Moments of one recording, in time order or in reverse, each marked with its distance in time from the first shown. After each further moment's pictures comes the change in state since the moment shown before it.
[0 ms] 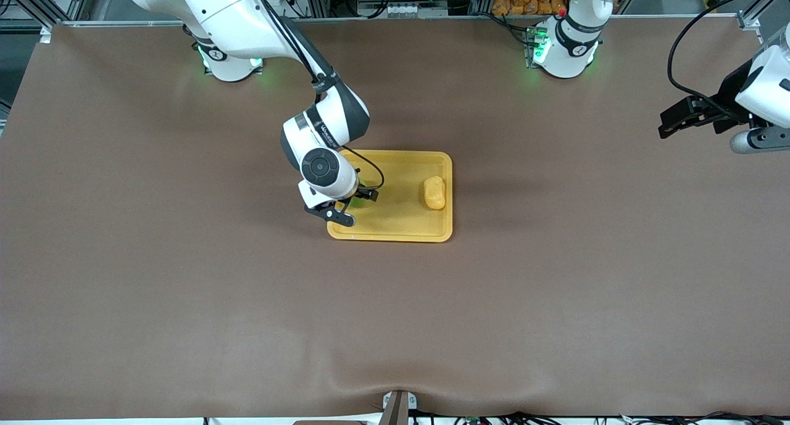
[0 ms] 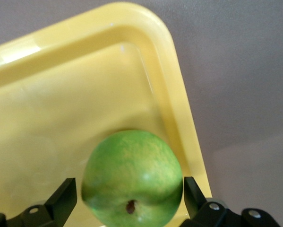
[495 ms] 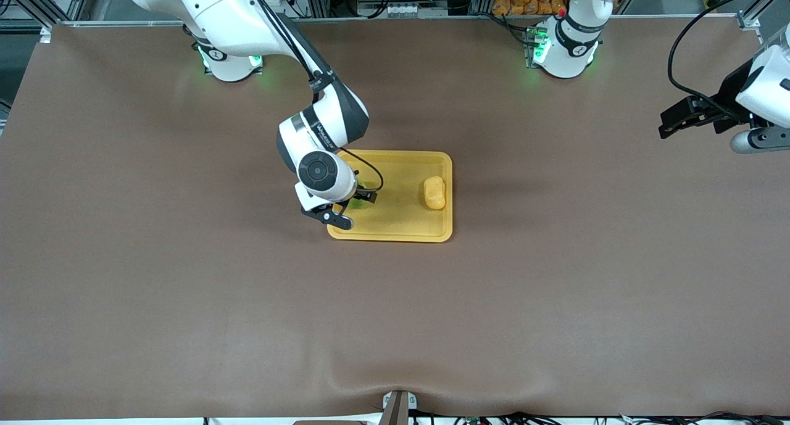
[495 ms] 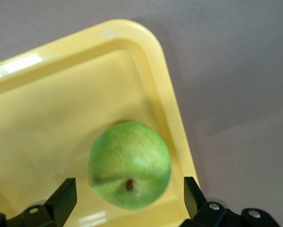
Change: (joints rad) left arm 0.001 -0.001 0.000 0.000 0.000 0.000 -0.002; right arm -0.011 -0.004 -0.019 0.090 0.000 -0.161 -0.001
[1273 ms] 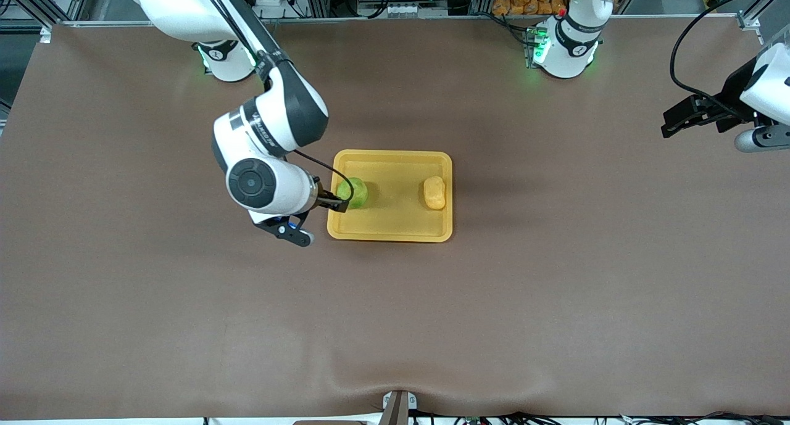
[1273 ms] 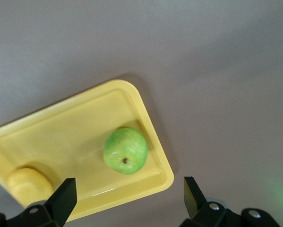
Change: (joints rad) left arm 0.001 -0.005 0.005 0.002 0.000 0.000 0.000; right arm -0.137 -0.054 -0.006 0.270 0.000 -0.290 -0.021
